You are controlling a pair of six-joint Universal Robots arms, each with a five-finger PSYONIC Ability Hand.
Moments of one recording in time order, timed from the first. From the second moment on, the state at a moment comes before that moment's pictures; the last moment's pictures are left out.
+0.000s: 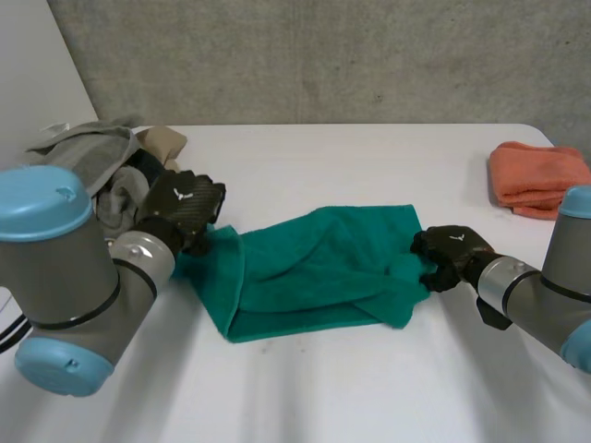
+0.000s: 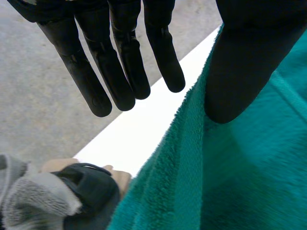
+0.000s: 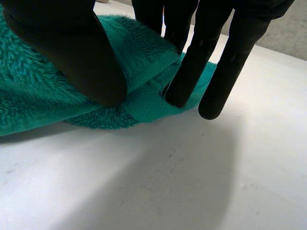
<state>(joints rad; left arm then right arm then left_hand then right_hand) 4.24 -1.89 -1.63 3.34 -1.56 3.54 1.75 -0.99 1.56 -0.09 1.19 2.91 0.84 0.83 0.84 0.83 0.66 1.09 1.17 1.18 1.20 0.96</state>
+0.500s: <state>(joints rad) 4.21 -1.82 -1.73 3.36 -1.53 3.54 1.76 -1.04 1.59 -0.09 1.19 2.88 0.65 0.64 0.64 0.64 0.46 1.09 1.17 1.18 1.20 0.96</state>
